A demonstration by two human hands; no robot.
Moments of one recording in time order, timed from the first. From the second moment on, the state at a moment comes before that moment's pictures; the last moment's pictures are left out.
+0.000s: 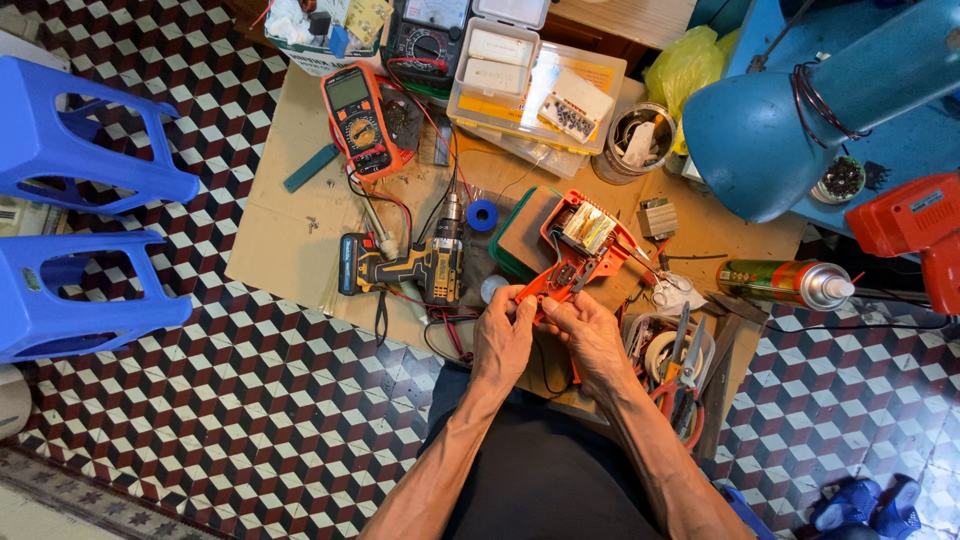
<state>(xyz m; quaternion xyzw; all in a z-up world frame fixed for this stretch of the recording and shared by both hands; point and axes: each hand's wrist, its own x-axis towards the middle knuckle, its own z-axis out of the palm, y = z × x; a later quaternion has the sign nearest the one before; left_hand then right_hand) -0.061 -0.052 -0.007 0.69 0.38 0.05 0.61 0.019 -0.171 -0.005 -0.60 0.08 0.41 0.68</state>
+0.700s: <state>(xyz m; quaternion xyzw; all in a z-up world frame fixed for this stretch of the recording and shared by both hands) -0.063 -0.038 0.006 0.62 0.38 -0.01 0.68 0.021 -0.168 0.004 -0.58 0.10 0.41 0.70</state>
